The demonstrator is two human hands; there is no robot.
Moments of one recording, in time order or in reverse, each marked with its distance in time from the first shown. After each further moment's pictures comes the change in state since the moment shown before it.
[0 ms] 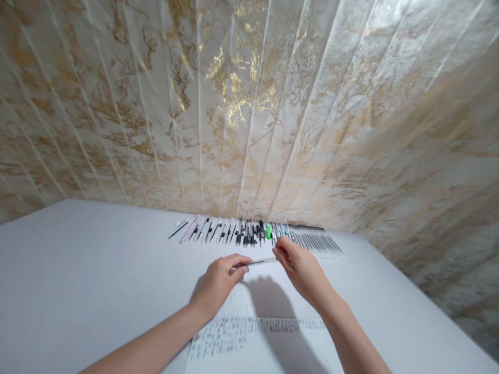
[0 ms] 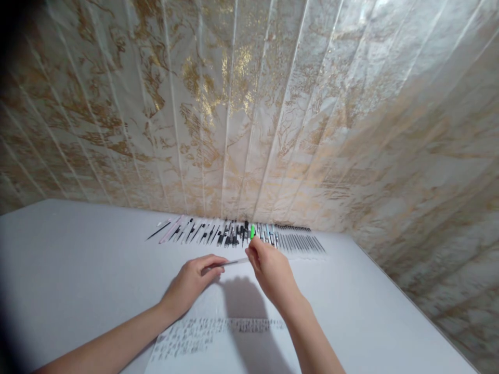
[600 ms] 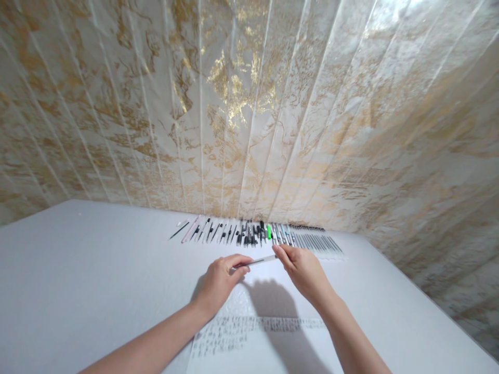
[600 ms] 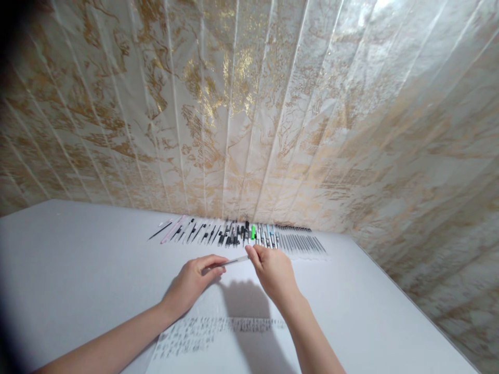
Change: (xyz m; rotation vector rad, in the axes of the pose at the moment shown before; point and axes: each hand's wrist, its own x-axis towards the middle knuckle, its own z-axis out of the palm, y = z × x) left_hand -0.002 0.004 -0.001 0.022 0.009 -0.025; right_hand 0.000 0.002 0.005 -0.029 -0.018 0.103
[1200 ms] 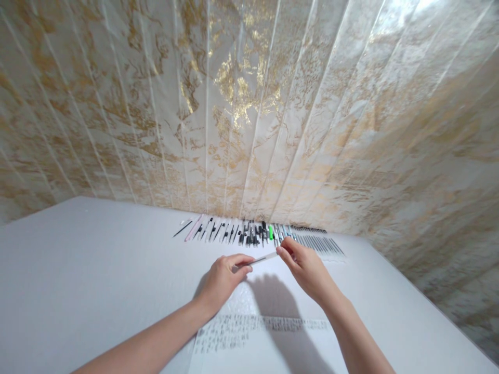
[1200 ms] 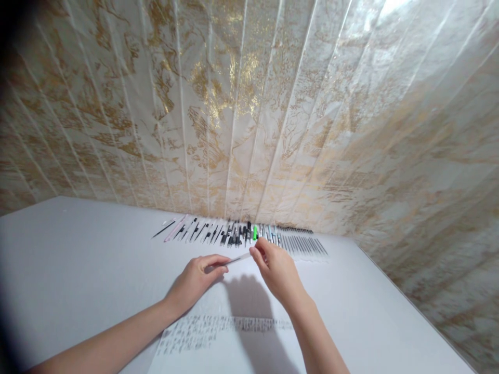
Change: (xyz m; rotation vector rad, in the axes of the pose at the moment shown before) left_hand 0.000 -0.002 0.000 -0.023 0.009 0.029; right_hand 0.000 0.001 -0.005 0.080 0.041 -0.091
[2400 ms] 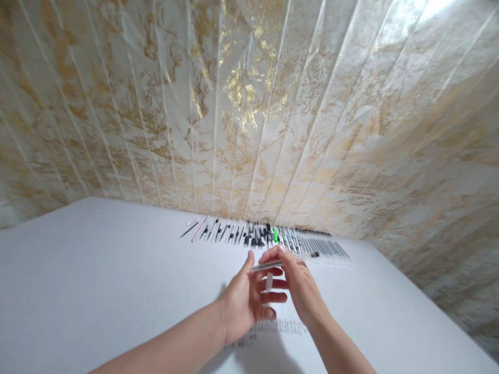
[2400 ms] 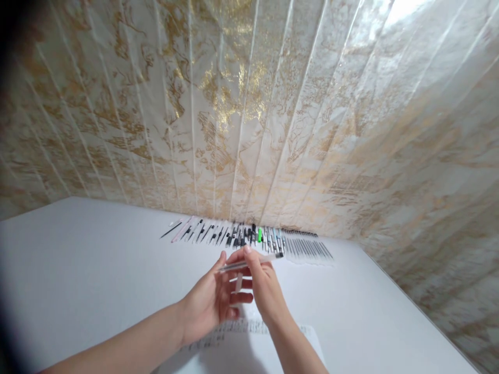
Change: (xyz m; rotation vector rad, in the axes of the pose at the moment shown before) left_hand -0.016 0.039 0.018 -1.203 -0.402 -0.619; right_hand -0.016 -0.047 0.023 1.053 -0.056 0.235
